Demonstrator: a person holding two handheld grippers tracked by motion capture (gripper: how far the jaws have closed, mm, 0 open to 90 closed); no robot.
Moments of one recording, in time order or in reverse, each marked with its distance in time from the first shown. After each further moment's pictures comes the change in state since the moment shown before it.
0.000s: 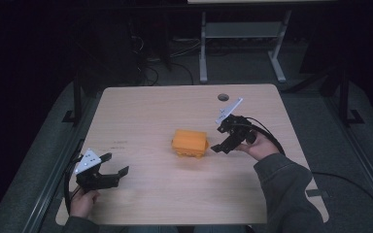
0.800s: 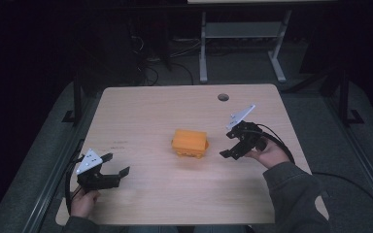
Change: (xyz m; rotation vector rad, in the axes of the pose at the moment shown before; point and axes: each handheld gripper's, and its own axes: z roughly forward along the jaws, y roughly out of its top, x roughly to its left) left arm -0.002 0.000 0.002 0.005 -0.004 0.012; right arm 0.006 -0.031 -0.011 -0.006 -0.010 0.051
